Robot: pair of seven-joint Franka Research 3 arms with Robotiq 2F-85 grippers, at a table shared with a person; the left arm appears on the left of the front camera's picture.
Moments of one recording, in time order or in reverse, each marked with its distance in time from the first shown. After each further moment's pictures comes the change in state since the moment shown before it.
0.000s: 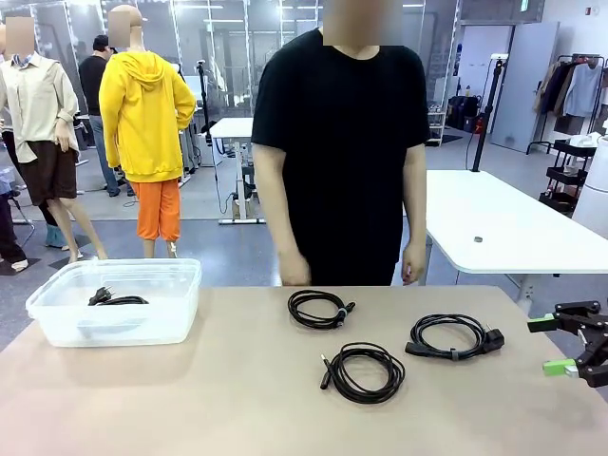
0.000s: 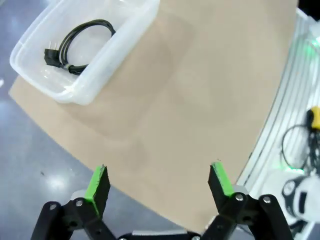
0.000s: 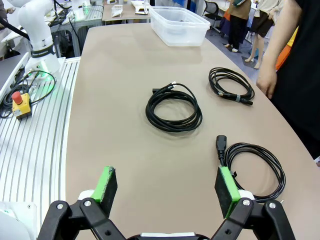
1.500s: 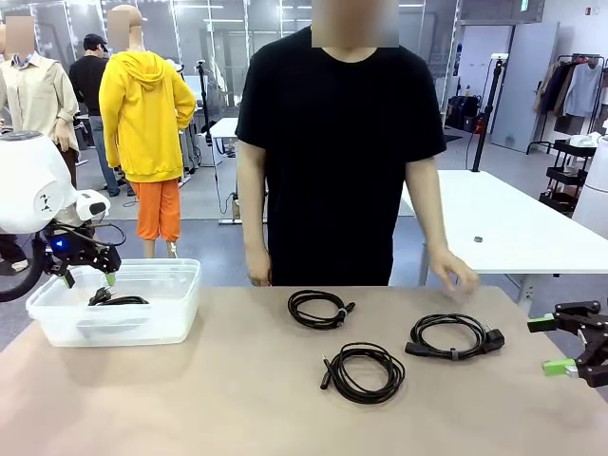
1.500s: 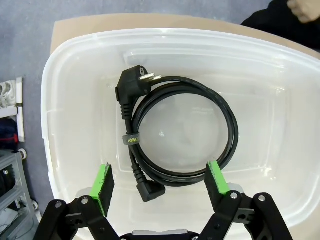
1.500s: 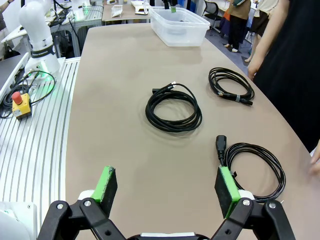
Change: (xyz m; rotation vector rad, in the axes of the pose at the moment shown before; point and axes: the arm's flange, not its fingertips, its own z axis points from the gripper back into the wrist) left arm 0.212 0.131 -0.216 0.444 0.313 0.971; right arm 0.000 0.000 0.000 -0.001 -0.001 0.000
